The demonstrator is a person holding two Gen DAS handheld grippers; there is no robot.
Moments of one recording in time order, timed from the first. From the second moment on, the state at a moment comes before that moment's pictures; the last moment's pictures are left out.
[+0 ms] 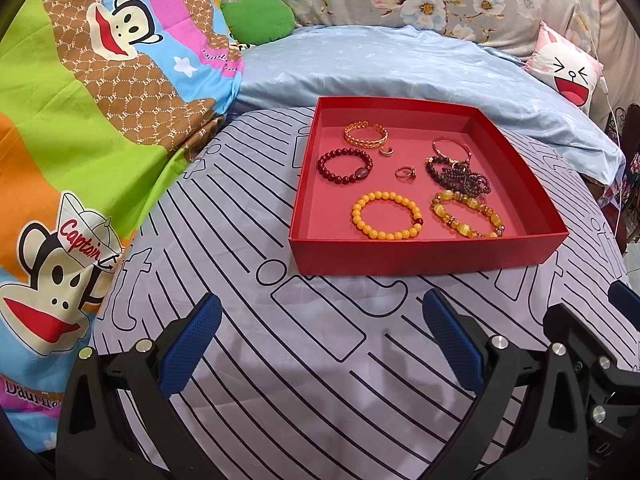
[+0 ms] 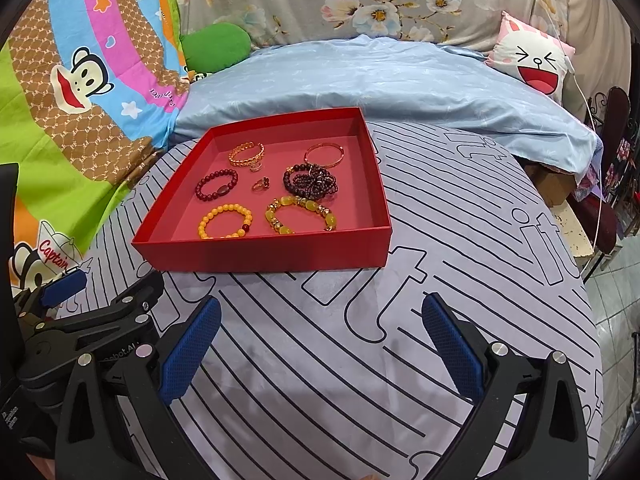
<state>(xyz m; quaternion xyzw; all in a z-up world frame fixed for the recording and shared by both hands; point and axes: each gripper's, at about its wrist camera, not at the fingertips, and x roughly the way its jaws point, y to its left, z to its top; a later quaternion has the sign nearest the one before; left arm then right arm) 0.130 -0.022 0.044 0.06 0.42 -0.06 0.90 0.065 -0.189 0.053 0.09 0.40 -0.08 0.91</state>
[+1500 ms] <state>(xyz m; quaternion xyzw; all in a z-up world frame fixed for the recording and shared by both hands) 0.127 -0.019 0.050 0.05 0.42 -0.06 0.90 0.064 -0.186 0.061 0.09 0.40 -0.08 0.91</state>
